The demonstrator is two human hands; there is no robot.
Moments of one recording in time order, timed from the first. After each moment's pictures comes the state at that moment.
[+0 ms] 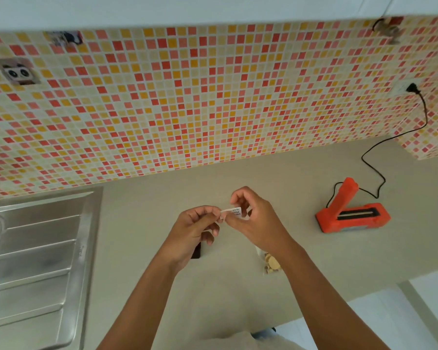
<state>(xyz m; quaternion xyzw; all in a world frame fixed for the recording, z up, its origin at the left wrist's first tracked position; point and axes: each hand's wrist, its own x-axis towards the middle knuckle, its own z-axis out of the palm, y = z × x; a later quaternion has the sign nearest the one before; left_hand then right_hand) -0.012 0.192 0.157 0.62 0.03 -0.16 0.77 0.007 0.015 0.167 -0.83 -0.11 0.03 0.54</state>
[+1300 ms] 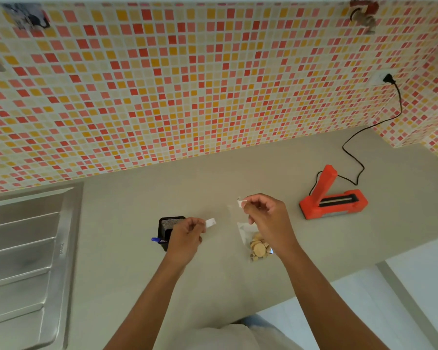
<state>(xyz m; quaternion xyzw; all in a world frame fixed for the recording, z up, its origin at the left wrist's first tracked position) -0.019 0.163 0.078 0.70 0.18 -0.11 0.68 -0.011 -0.030 0.139 -0.77 0.09 -0.01 0.63</state>
